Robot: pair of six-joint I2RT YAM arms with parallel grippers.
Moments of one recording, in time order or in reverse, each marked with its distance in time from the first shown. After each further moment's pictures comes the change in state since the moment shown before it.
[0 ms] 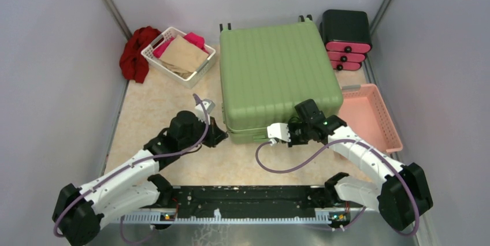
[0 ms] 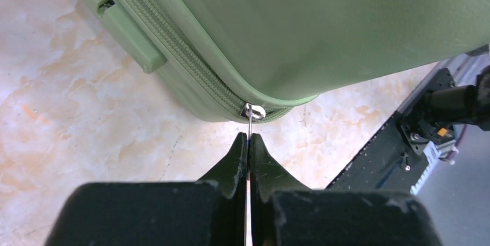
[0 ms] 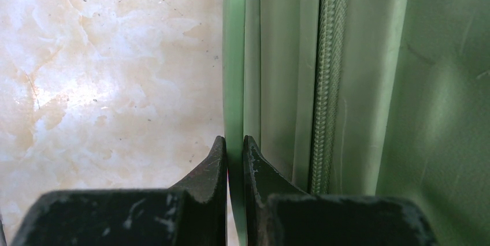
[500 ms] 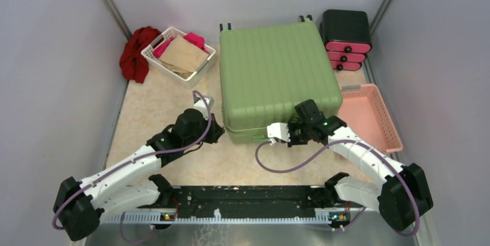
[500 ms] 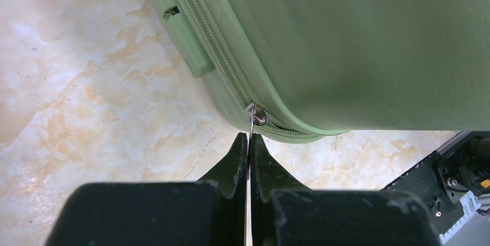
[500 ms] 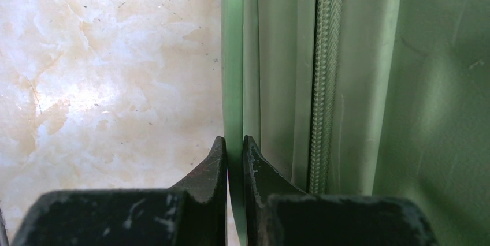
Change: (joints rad) left arm -0.087 0.051 0.093 -0.127 -0.297 -0.067; right arm 0.000 0.000 -0.002 0.007 0.002 0.018
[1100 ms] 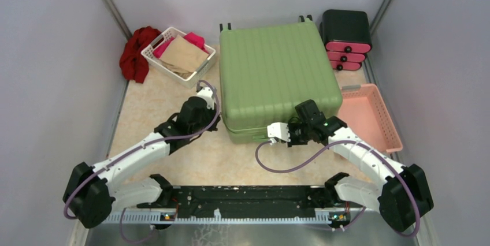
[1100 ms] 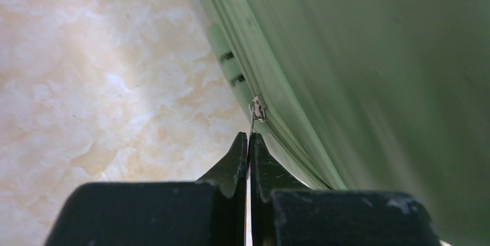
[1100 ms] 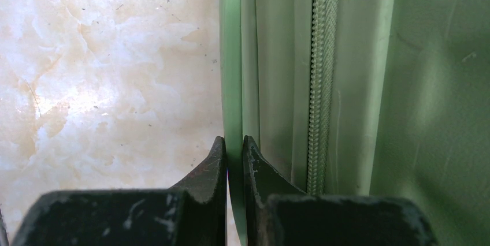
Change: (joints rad) left arm 0.062 0.166 0.099 0.036 -0.109 0.159; right arm 0.000 -0.011 -0.011 0.015 -0.002 0.013
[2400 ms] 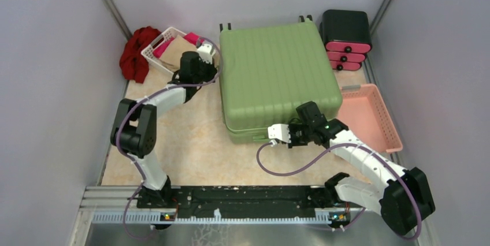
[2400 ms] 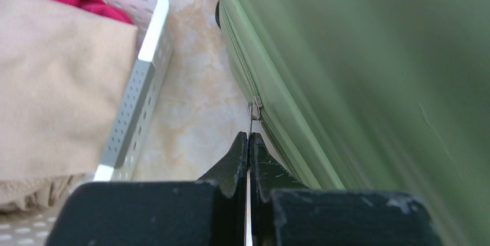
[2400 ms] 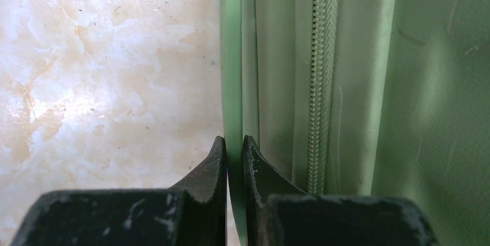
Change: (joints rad) left arm 0.399 0.678 0.455 0.408 0.291 0.318; right arm 0.000 -0.029 -0.032 0.031 -0.005 -0.004
